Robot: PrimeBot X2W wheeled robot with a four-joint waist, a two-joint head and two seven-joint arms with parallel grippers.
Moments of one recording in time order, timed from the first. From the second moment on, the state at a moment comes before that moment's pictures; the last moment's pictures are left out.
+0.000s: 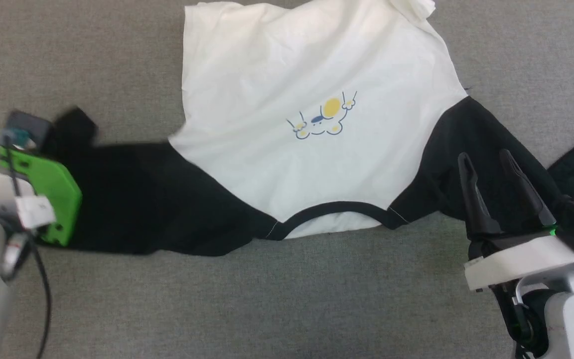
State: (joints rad) left arm -0.44 0.62 -0.21 0.10 -0.28 -0.10 0.56; right arm -0.11 -0.05 -0.01 -0.12 0.24 0.13 0.00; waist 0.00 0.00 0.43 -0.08
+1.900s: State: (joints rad) left arm -0.25 0.23 -0.13 0.18 -0.53 0.21 0.37; right arm -0.04 -0.05 -0.03 -0.16 0.25 0.13 0.03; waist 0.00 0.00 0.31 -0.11
